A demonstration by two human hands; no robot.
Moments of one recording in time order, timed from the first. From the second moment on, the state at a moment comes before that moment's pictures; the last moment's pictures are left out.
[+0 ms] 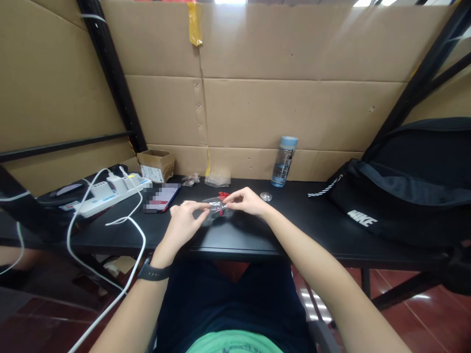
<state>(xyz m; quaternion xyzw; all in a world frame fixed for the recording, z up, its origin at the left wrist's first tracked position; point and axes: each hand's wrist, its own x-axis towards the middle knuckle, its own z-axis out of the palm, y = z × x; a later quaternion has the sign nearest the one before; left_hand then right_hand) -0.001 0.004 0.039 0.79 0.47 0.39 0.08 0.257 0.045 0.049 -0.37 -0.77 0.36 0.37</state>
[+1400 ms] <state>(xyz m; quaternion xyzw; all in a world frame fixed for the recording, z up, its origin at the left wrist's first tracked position) 0.012 0.004 0.010 0.85 0.49 0.22 0.04 0.255 0.036 0.053 -0.33 -0.92 0.13 0.18</state>
